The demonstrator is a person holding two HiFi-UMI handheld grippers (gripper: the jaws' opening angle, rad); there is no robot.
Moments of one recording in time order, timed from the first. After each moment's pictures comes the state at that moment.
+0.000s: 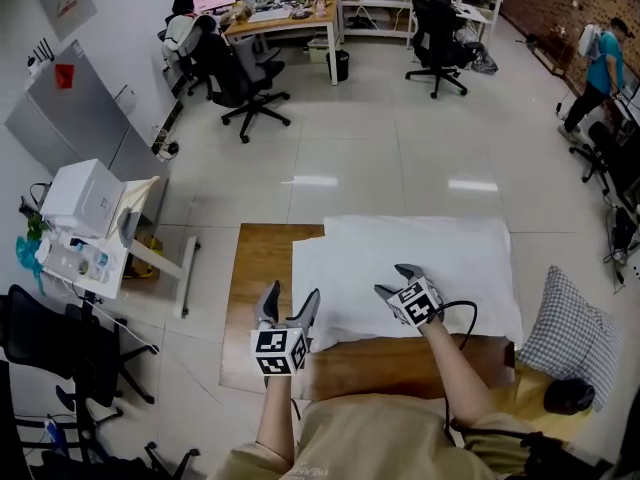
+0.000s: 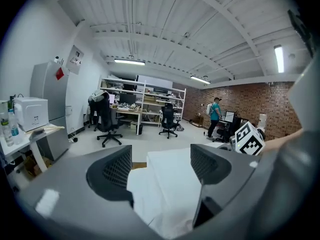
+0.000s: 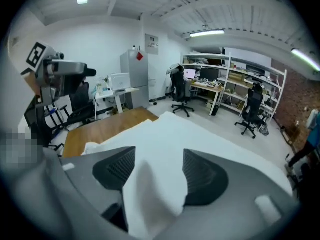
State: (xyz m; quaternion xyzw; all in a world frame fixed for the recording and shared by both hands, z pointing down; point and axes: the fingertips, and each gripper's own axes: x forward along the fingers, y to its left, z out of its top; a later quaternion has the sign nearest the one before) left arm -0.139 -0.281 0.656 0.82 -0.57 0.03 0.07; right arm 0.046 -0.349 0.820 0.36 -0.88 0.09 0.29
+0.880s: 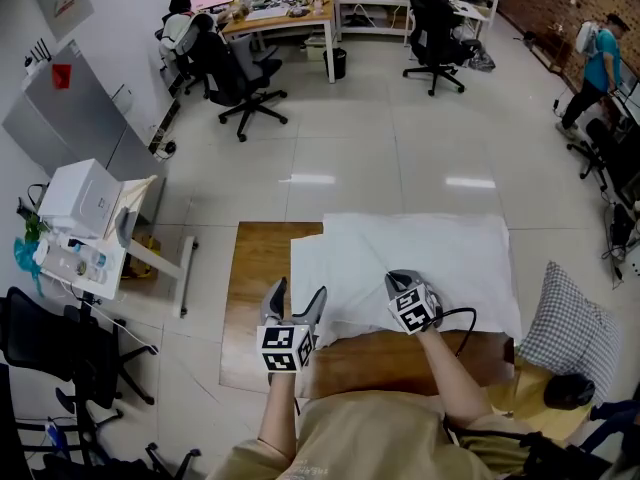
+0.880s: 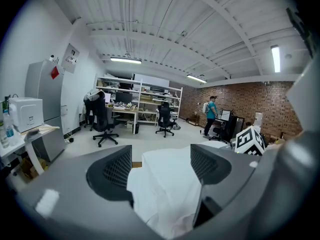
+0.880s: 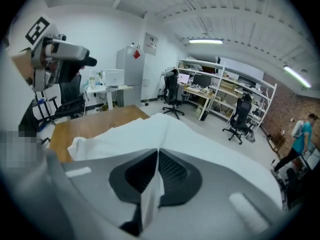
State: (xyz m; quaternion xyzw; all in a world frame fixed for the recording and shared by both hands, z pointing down) left arm -0.133 -0.289 0.659 0.83 -0.55 0.04 0.08; right arm 0.049 -0.351 0.820 0.41 -0.86 0.04 0.31
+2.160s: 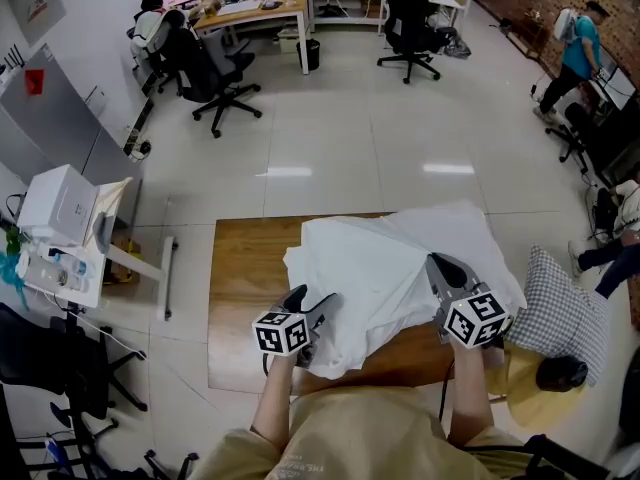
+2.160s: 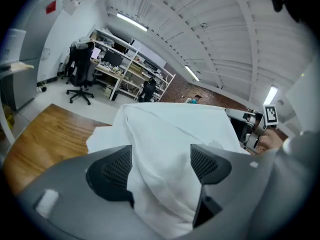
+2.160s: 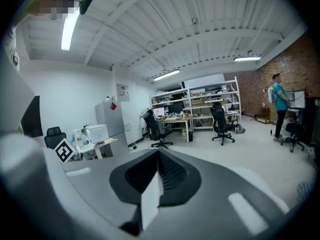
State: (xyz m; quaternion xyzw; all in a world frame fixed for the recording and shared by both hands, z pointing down) left arm -0.103 -0.307 0.744 0.87 -0.39 0.04 0.30; right arm 0.106 -0.300 0.565 0.49 -0.87 0.10 0.00
